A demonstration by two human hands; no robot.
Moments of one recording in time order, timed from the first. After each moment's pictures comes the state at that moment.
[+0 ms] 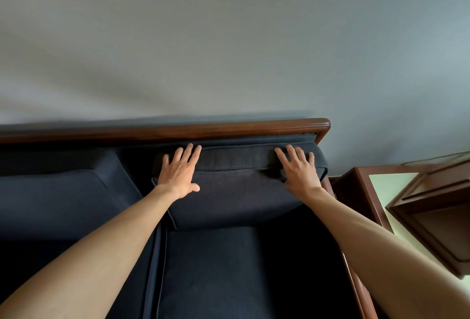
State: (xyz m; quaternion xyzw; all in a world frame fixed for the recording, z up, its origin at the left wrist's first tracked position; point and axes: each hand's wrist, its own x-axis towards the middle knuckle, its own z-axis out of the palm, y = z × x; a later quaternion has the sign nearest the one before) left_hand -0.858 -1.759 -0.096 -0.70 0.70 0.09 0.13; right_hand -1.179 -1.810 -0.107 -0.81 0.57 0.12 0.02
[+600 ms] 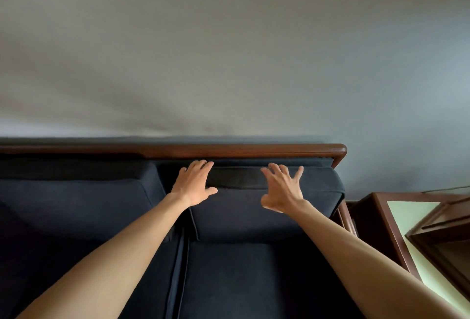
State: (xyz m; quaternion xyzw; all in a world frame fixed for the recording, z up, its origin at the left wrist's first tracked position) left_hand -0.829 -1.735 -0.033 -0.71 0.69 0.15 0.01; right_hand -1.077 -1.775 -0.029 -0.82 0.55 0.09 0.14
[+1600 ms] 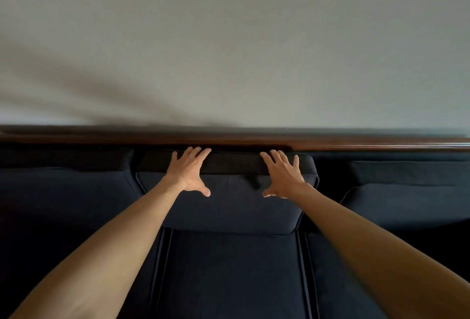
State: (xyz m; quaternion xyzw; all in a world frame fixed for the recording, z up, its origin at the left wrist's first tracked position) left_hand -0.327 -1.655 -0.050 -0.70 0.67 0.19 0.13; right_hand -0.598 -1.706 -0.056 -0.84 0.51 0.16 0.14
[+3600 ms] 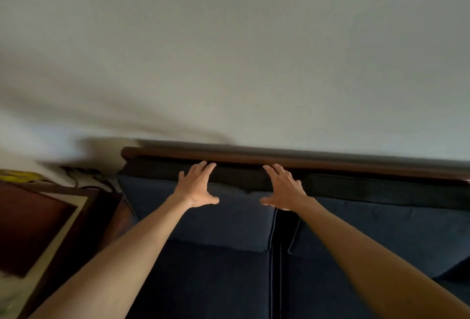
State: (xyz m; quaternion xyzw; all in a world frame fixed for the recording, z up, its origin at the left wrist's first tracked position) left_hand 0.047 -1.539 -0.022 -0.76 0.61 0.19 0.04; right_hand -0.202 -1.623 -0.034 -0.83 0.49 0.08 0.25
